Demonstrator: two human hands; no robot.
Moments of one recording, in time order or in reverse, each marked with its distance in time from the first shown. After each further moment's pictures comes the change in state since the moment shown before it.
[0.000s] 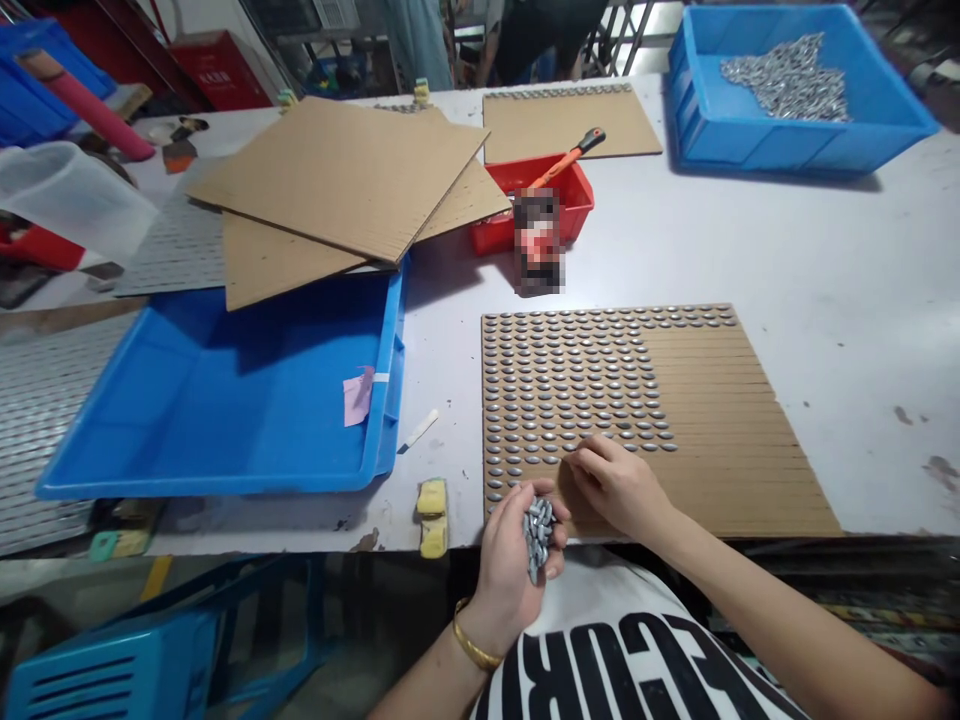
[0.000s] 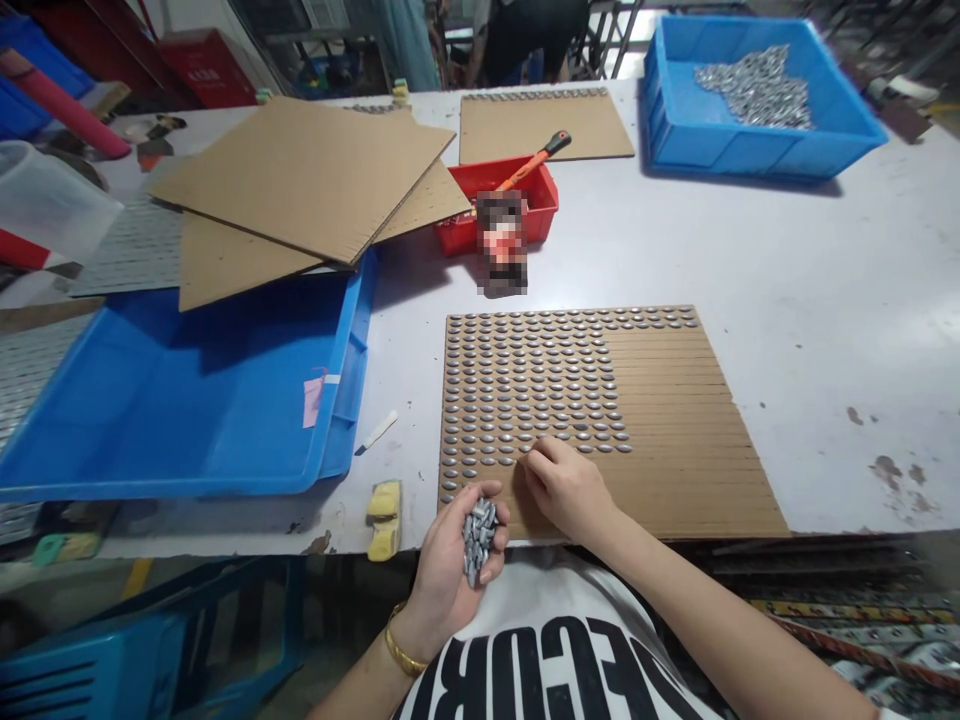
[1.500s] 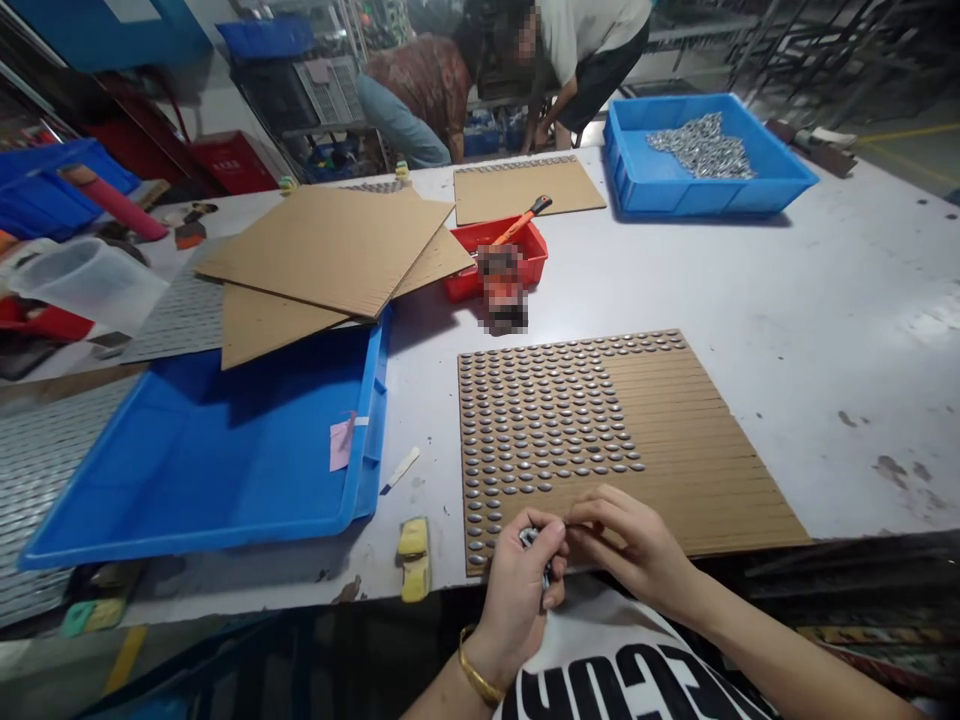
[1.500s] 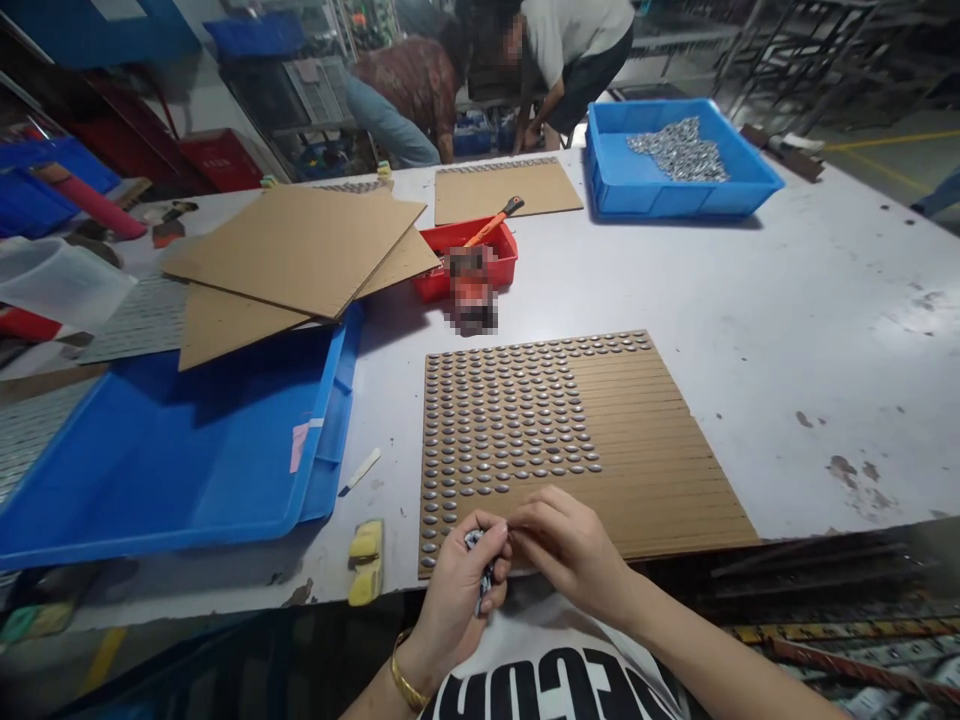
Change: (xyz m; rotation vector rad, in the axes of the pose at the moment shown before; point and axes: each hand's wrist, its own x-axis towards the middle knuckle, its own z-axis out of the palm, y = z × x) left_hand 0.010 -0.019 0.018 0.241 -0.110 0.050; right_hand -0.023 -0.016 -0.052 0.593 0.012 0.004
